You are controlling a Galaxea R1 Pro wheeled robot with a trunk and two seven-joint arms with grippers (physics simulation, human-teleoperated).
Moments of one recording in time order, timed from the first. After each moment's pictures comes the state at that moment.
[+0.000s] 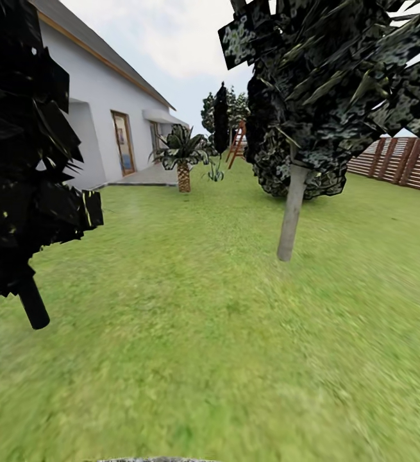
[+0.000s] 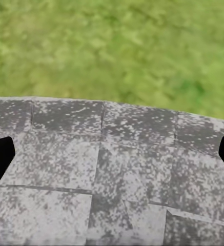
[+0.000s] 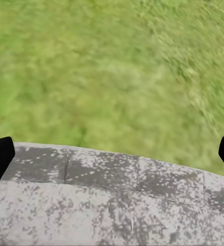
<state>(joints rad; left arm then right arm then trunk) -0.17 0.06 0.06 -0.22 0.10 -0.42 0.02 -0.01 -0.06 0.00 -0.53 0.00 -0.40 -0.15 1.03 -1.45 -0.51</state>
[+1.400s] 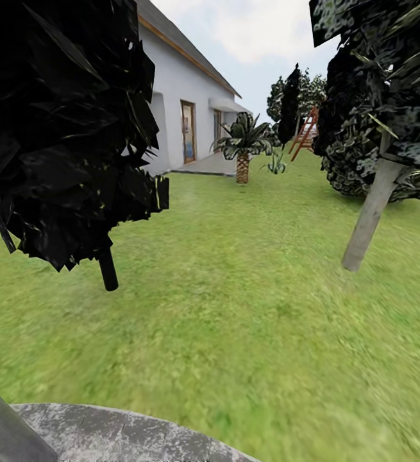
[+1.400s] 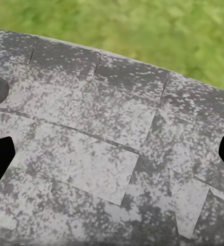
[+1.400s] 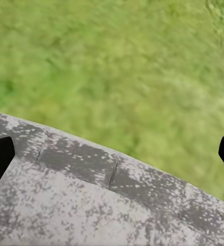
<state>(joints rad) -0.17 0.06 0.06 -0.22 0.10 -0.42 0.02 -0.01 -0.06 0.00 -0.50 0.00 -0.40 -0.15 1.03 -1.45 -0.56</state>
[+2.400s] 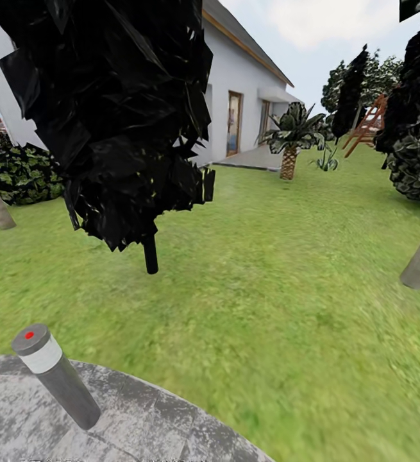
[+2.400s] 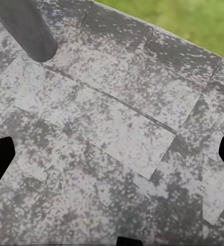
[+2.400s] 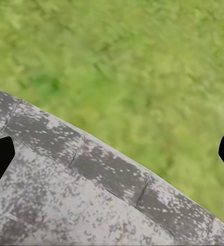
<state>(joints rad) -0.17 0.06 0.06 -0.22 0.10 -0.42 0.02 -0.01 -0.06 0.00 -0.50 0.00 -0.40 -0.15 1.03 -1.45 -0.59</state>
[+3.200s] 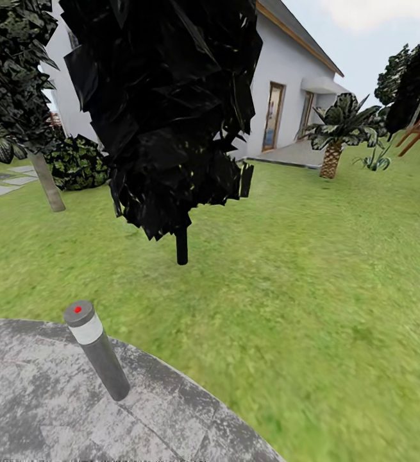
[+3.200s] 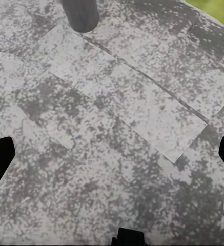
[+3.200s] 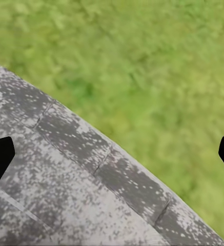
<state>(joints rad) -0.17 0.06 0.06 -0.22 0.10 -0.42 0.02 -0.01 -0.06 0.00 -0.50 0.00 -0.40 -0.15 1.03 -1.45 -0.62</state>
